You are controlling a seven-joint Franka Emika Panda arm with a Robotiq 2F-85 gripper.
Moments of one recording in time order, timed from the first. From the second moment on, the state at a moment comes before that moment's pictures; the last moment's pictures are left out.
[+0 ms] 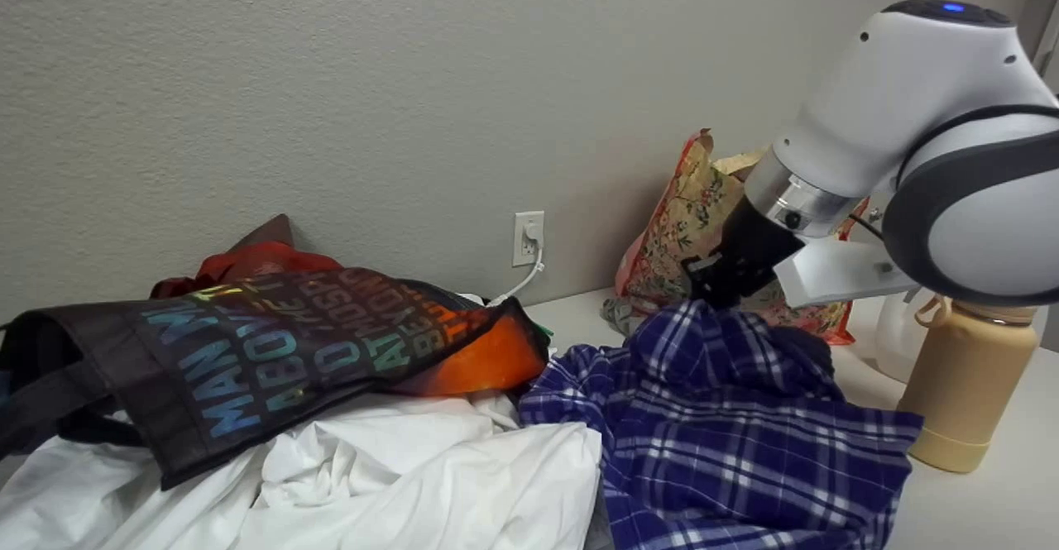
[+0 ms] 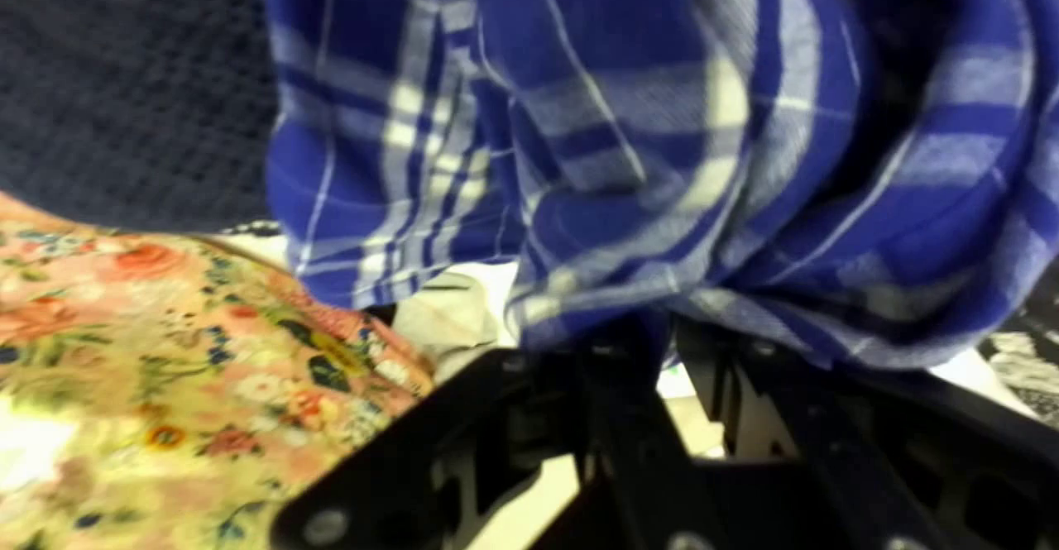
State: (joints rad) arm -0.14 -0.10 0.15 -2.52 -0.44 2.89 0.61
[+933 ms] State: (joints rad) arm -0.05 -0.22 0.15 -2.39 -0.34 2.52 0.60
